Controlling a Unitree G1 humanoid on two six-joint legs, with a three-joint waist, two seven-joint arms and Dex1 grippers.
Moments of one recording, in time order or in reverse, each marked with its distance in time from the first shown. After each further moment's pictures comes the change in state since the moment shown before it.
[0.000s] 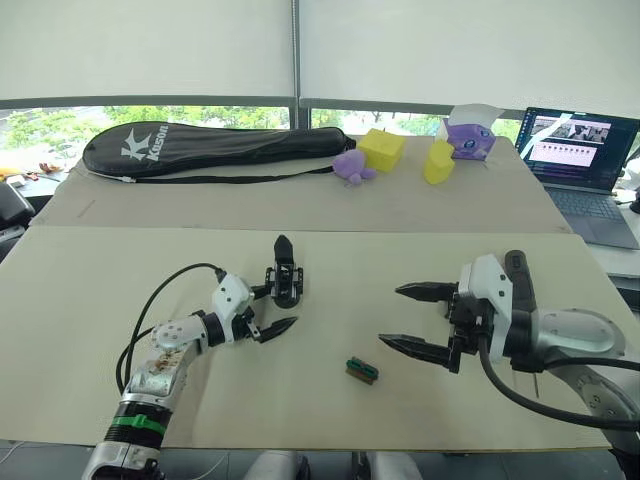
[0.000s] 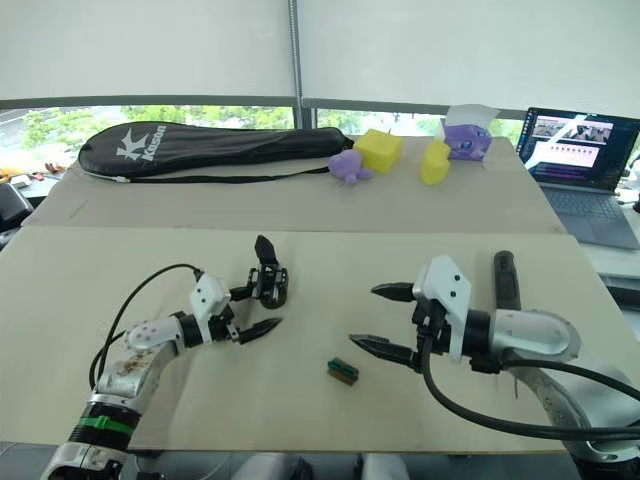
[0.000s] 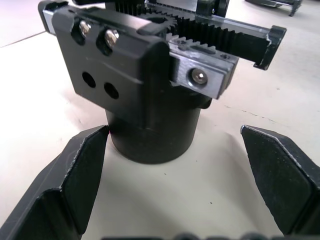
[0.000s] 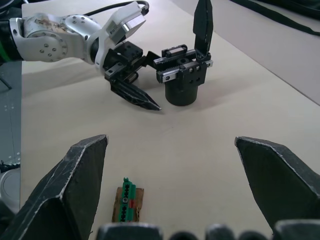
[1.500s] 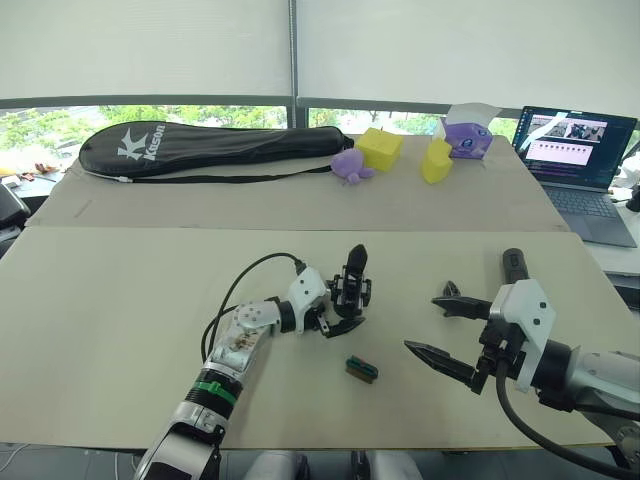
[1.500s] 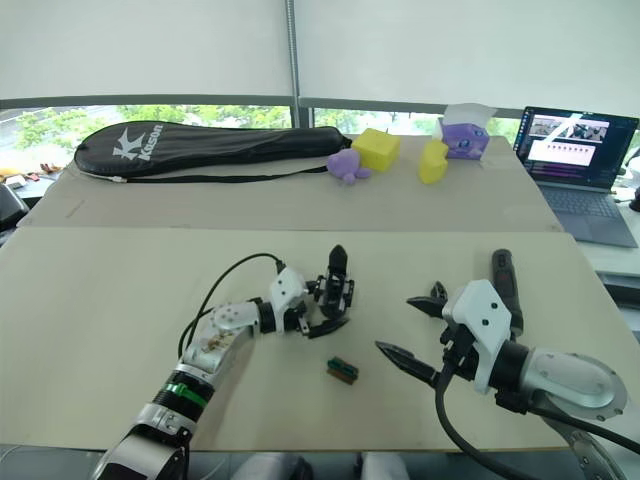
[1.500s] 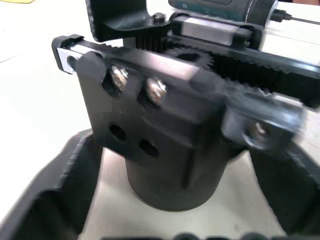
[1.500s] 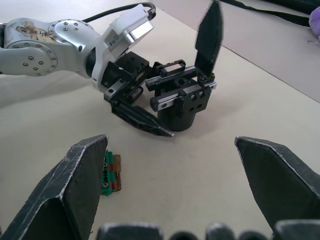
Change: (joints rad) left arm -0.169 -0.232 -0.191 0.089 0.124 0.014 0.045; right arm 0.275 -0.001 -0.212 -0.159 0.012 0.009 -0.154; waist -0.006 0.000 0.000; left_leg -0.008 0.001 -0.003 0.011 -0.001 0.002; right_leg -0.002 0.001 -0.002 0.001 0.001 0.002
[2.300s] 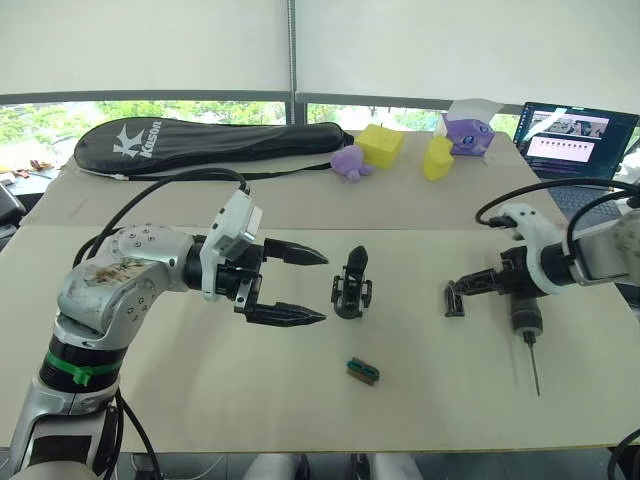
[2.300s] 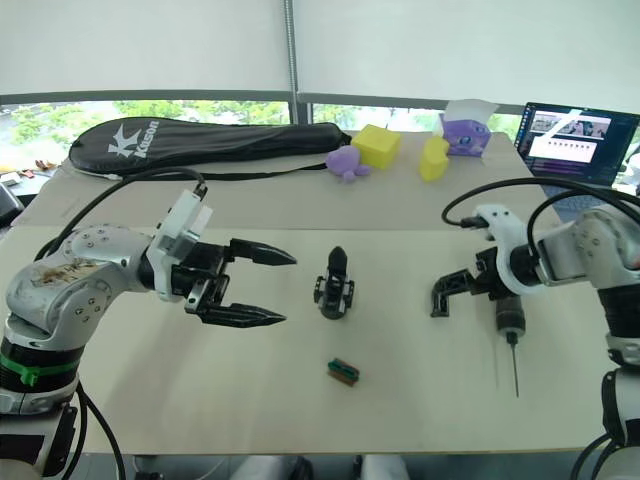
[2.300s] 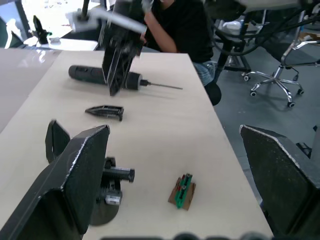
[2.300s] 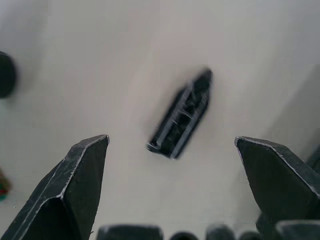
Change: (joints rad) left arm -0.201 0.510 0.211 -0.667 -0.625 0.692 -0.354; right arm -1.096 -0.167 0.591 1.006 0.085 0.915 -0.197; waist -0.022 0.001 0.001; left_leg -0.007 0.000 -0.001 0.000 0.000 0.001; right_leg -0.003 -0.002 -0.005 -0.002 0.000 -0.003
